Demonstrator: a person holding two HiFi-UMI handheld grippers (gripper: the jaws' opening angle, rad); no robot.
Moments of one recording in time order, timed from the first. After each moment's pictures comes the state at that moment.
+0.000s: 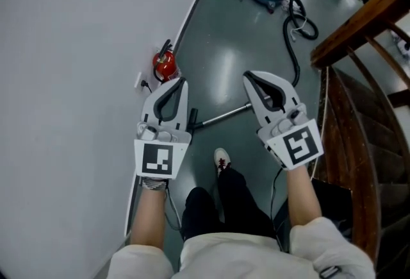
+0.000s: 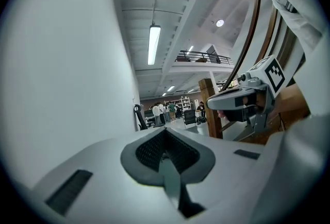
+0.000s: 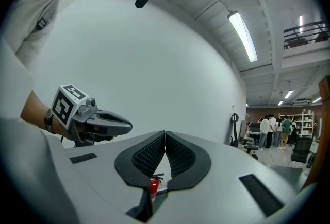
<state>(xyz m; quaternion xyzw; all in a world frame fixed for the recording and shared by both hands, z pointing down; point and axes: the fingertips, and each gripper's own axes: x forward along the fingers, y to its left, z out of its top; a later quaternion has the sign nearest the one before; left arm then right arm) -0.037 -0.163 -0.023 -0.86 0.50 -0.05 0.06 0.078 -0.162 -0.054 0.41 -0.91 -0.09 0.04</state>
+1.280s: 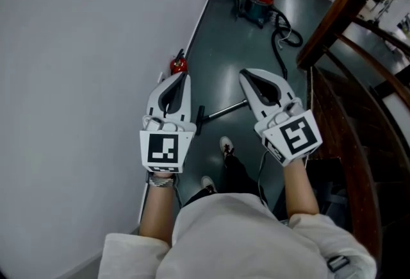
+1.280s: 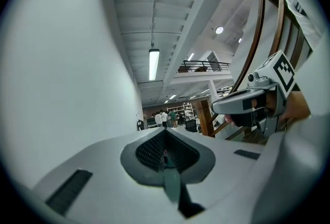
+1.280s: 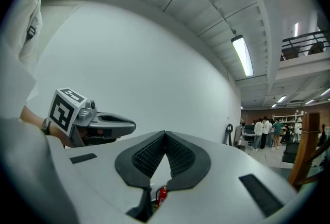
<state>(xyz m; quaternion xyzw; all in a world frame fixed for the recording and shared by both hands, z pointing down) -0.064 0.054 -0.275 -0.85 0.51 -0.02 0.08 0.044 0.067 -0.291 0.43 -0.90 -0.08 0.04</state>
